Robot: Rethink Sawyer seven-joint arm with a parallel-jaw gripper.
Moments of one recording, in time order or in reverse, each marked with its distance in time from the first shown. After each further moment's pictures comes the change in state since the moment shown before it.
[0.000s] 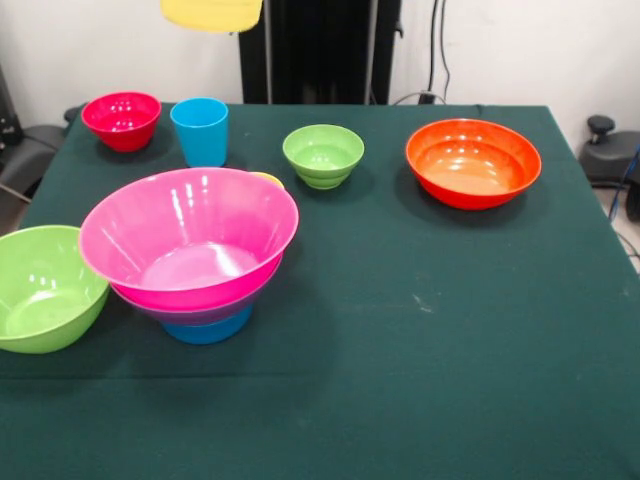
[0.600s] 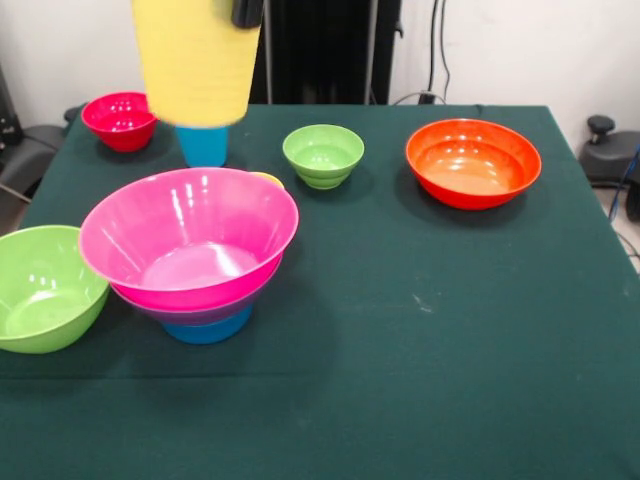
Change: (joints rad) arm -0.037 0.058 0.072 0.000 -0.024 -0.129 0.000
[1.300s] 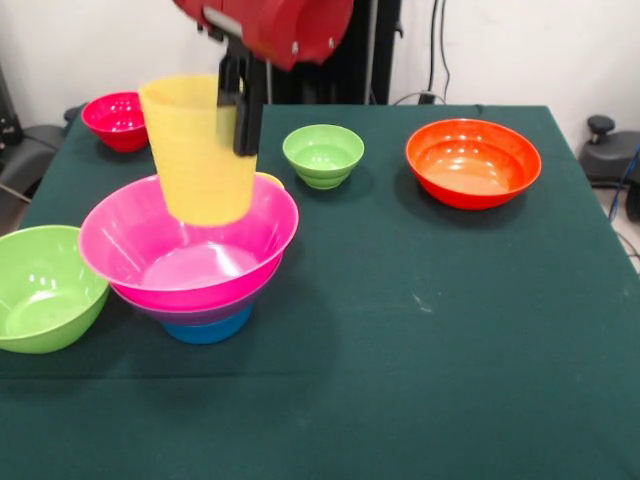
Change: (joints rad) arm -0.043 0.085 0.069 0.002 -0.019 -0.008 0.000
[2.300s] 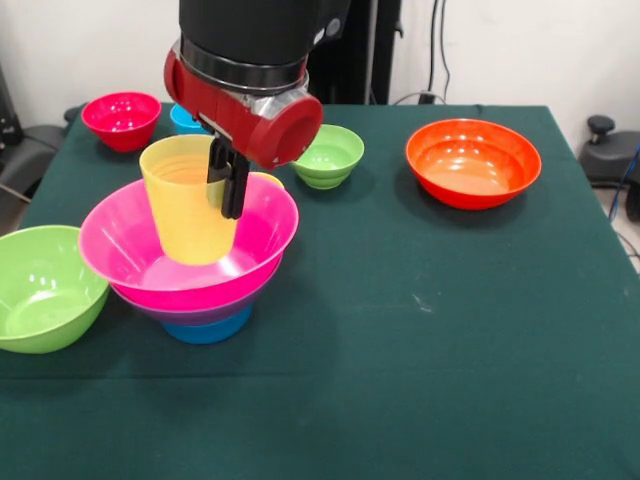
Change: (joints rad) arm -0.013 0.081 0.015 0.012 -0.092 0.000 0.000
